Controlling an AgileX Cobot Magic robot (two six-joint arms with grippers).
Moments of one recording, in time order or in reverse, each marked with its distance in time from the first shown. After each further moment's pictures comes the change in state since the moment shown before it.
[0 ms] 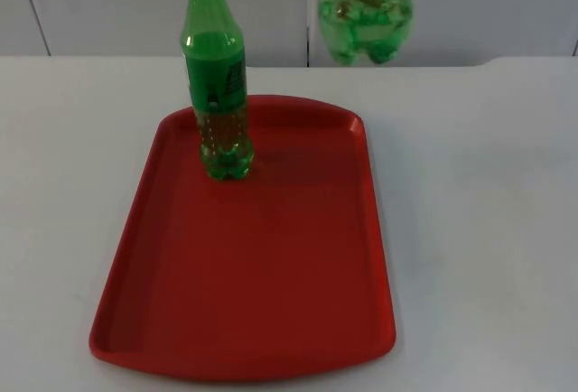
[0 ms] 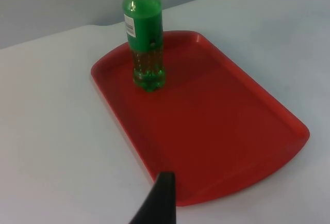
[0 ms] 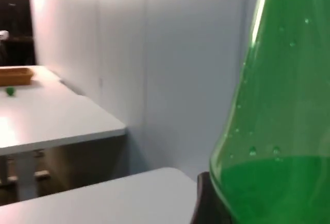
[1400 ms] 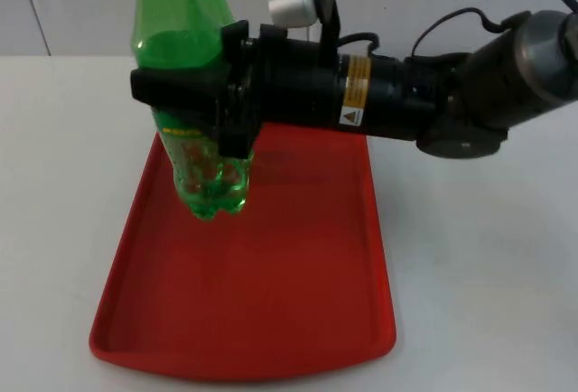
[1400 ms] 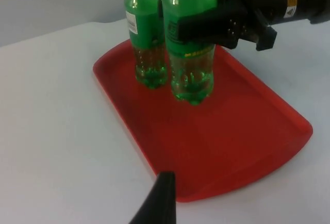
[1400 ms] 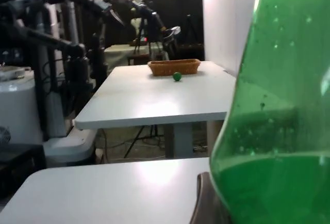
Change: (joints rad) right arm 0.000 0.716 -0.480 -0.376 -0.426 0.221; left arm 0.000 0.000 0.001 0.015 0.010 0.000
